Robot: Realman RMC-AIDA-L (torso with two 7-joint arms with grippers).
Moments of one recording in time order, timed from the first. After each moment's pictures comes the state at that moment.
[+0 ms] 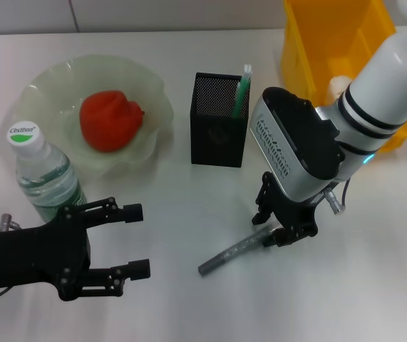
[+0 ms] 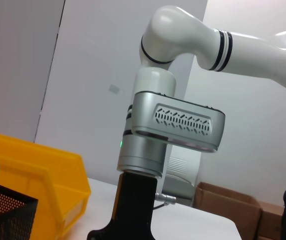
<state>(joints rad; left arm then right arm) -0.52 -1.86 2.19 -0.01 0.48 1.83 -0.80 0.89 2.09 -1.57 -0.81 -2.39 -1.43 1.57</state>
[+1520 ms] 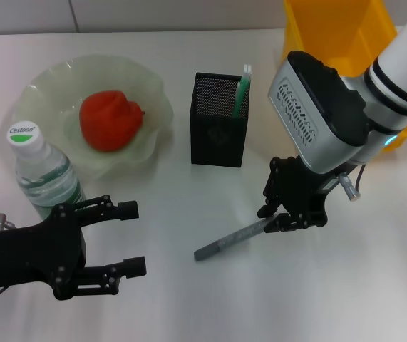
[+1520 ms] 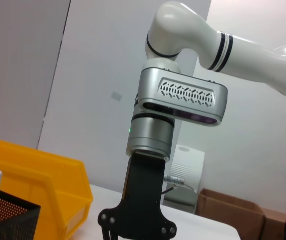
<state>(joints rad) -0.51 -1.86 2.17 -0.01 0.48 1.85 -0.80 0.86 2.08 -1.43 -0.93 -2.40 -1.58 1.58</state>
